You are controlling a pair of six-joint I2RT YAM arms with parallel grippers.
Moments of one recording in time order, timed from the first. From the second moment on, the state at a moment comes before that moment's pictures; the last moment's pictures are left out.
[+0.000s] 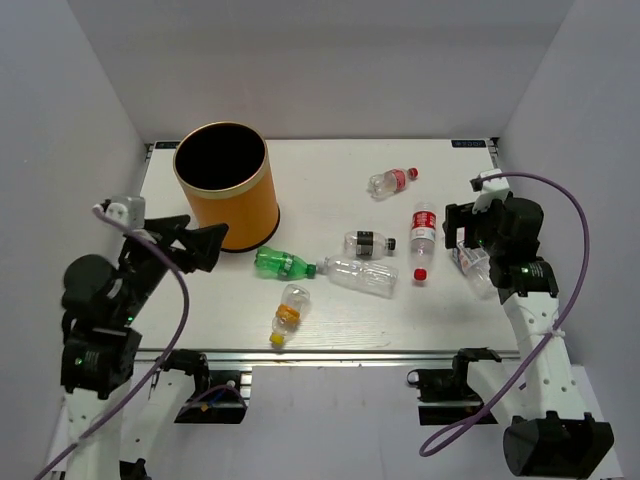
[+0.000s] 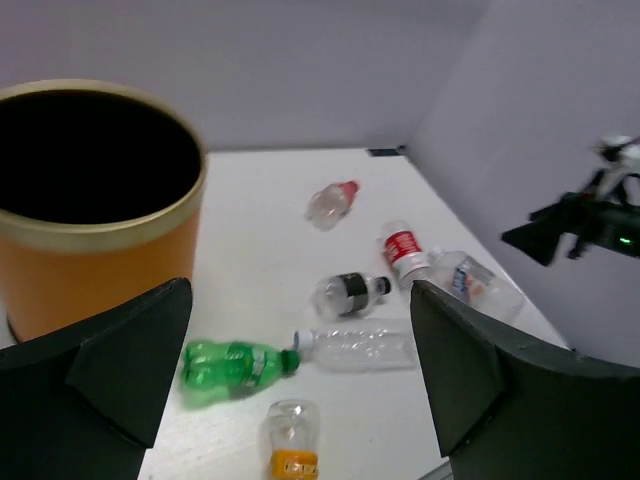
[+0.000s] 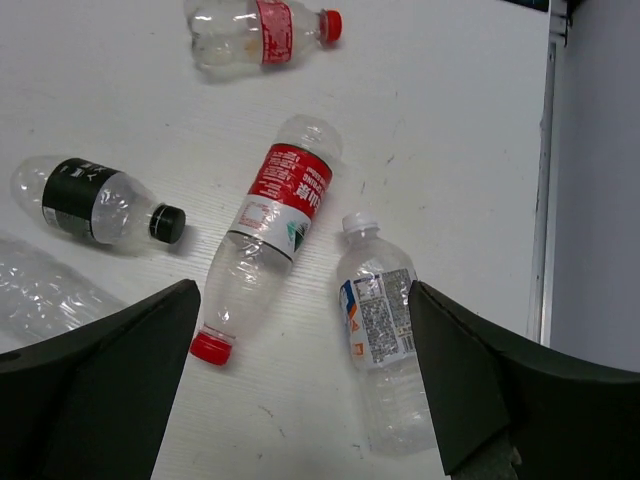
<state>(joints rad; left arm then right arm) -0.16 0.54 1.12 -0.58 0.25 -0.34 0.01 0.86 0.86 -0.43 -0.16 -0.20</state>
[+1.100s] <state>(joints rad) -0.46 1.12 0.80 -0.72 0.40 -0.34 -0.04 0.94 0.75 -0.67 -0.37 -0.40</state>
